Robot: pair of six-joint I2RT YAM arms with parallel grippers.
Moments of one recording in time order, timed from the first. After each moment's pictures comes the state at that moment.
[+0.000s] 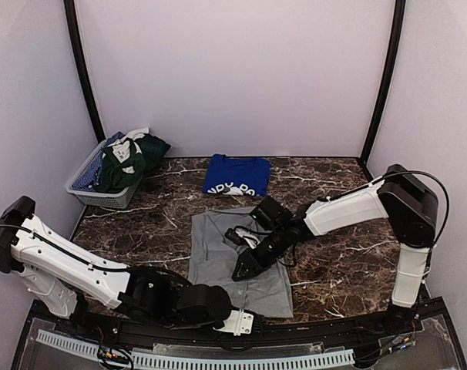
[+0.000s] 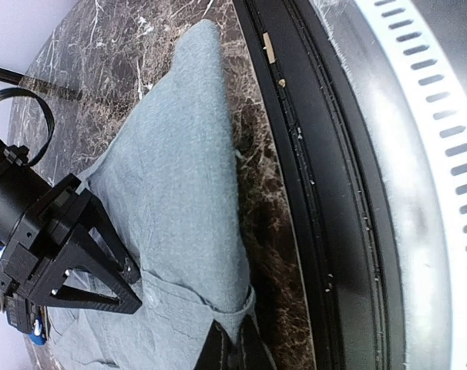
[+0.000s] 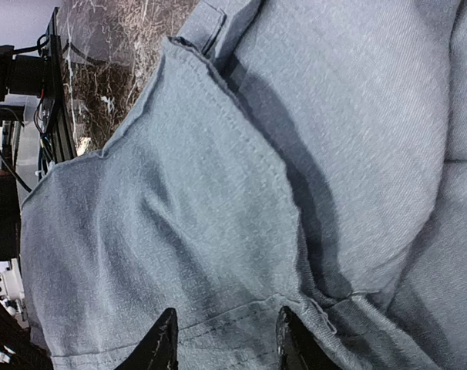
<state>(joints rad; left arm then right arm) -1.58 1.57 0.90 -0.24 -0.37 0.43 0.93 1.92 1.10 -0.25 -0.63 0.29</state>
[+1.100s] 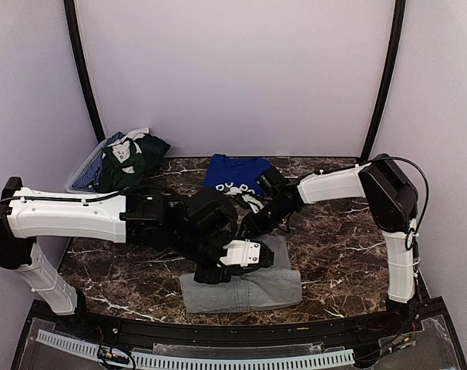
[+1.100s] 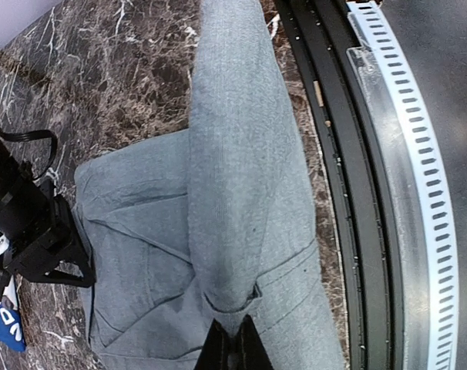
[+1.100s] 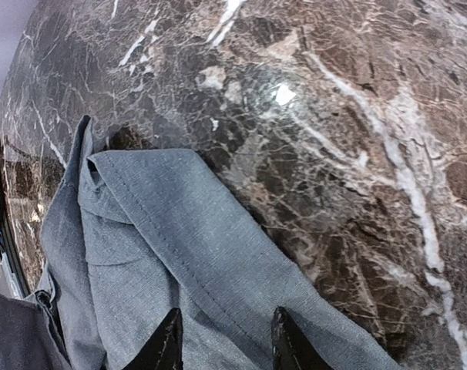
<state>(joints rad) -1.28 1.57 1.31 -0.70 0.06 0.46 0.72 2.12 1.44 -0.42 -0.51 0.14</state>
